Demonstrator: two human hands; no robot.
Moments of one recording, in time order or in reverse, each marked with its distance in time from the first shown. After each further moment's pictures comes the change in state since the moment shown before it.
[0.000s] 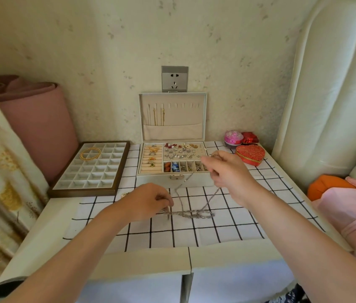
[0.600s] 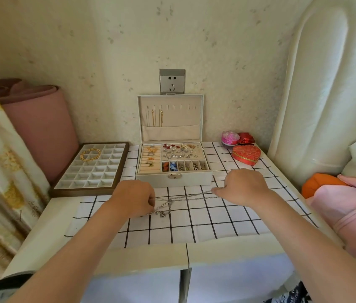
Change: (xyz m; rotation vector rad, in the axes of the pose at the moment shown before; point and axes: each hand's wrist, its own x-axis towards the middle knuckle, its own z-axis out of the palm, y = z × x) left_hand 0.001 -0.009 -0.010 0.731 0.104 -0.038; right_hand -0.005 0.024 -0.042 -1.531 -0.035 0.039
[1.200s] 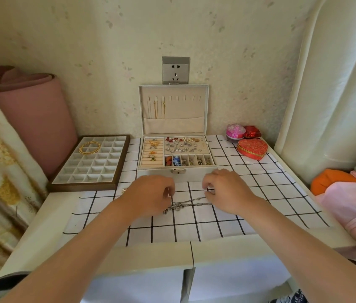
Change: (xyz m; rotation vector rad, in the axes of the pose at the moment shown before) left_hand 0.009 0.015 0.010 -0.297 0.110 0.166; right_hand 0.011 -0.028 0.043 0.212 0.136 -0.339
